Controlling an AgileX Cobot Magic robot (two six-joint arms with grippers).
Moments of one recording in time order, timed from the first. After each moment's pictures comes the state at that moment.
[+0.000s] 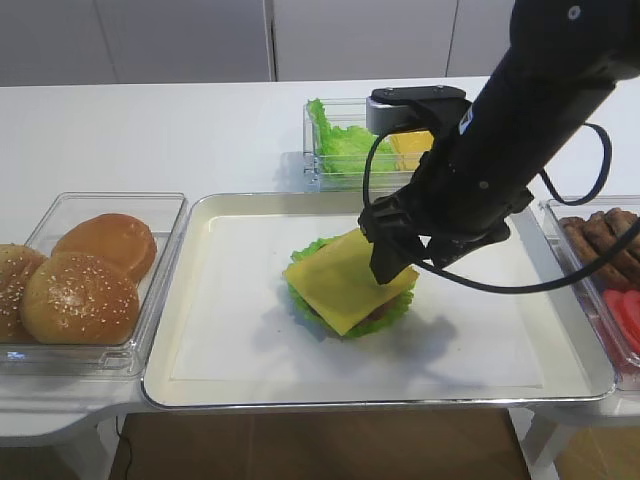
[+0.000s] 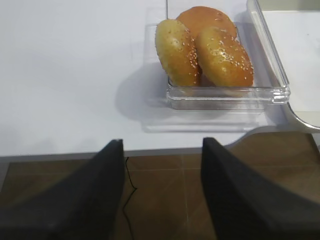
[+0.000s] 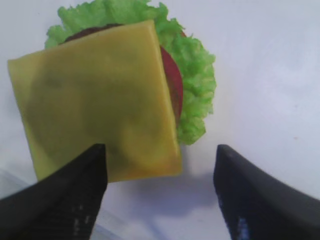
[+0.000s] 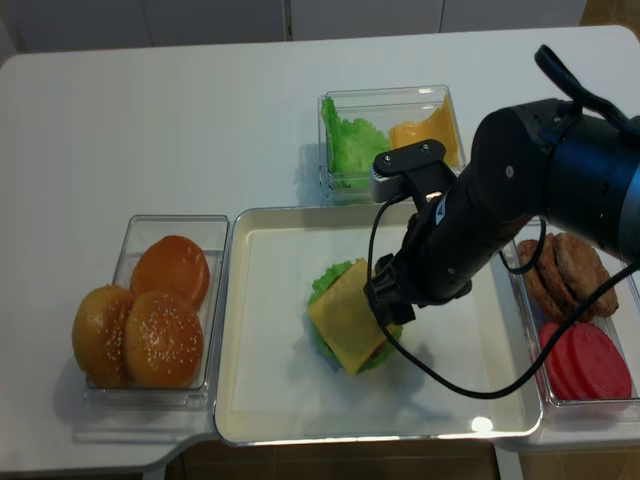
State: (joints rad) left arm 0.01 -0.02 -0.49 0.01 1.18 -0.09; right arm 0.53 1.61 -1.10 0.31 0.83 -0.08
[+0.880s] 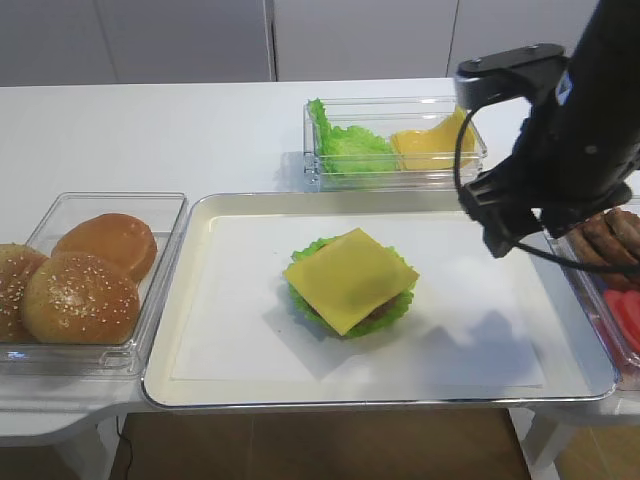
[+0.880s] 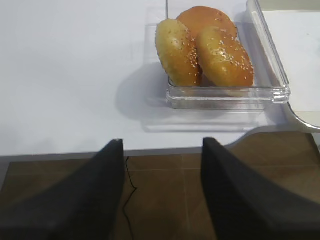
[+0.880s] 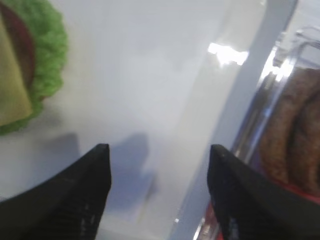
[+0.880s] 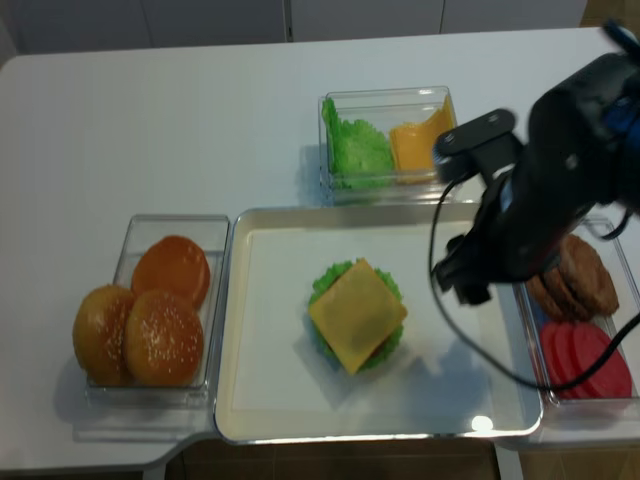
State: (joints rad) left arm 0.01 -0.02 -0.49 0.01 1.18 -0.09; right arm 0.43 1.49 -1.10 -0.02 1.01 0.09
